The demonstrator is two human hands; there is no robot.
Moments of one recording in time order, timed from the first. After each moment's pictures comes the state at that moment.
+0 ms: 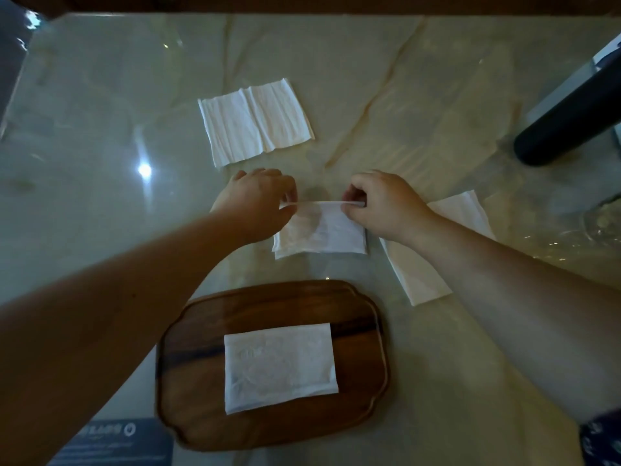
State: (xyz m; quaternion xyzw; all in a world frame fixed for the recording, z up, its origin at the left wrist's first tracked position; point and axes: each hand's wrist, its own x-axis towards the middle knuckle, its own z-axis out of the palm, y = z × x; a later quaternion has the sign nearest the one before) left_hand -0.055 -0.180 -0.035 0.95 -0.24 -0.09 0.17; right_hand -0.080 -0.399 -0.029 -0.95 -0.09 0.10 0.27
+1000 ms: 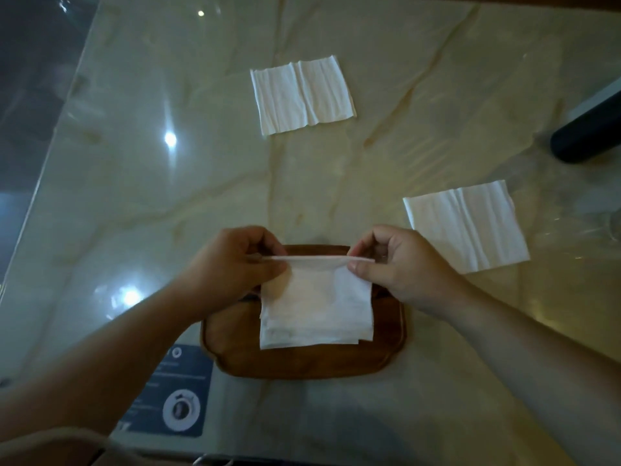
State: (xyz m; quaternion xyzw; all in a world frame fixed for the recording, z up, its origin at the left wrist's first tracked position) left_hand -0.195 -0.107 0.017 0.82 0.05 -0.26 0.50; right_hand -0.198 -0.360 0.006 -0.79 -0.01 0.24 0.57
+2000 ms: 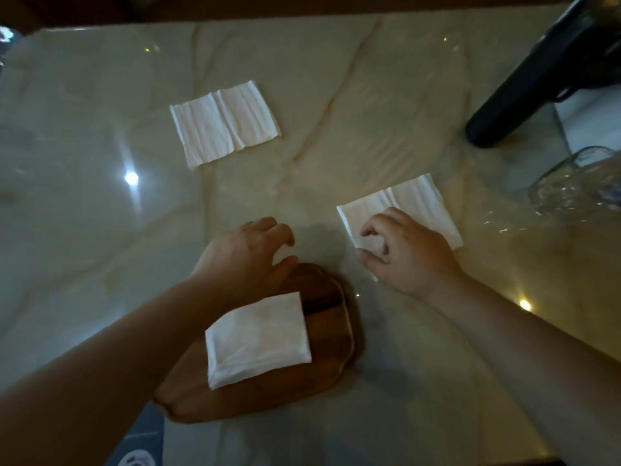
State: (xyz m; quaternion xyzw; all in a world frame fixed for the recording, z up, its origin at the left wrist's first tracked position) left_hand -0.153 -0.196 0.000 0.94 -0.28 -0.11 0.18; right_hand -0.196 -0.448 -0.005 -0.97 -0.04 0.08 0.22
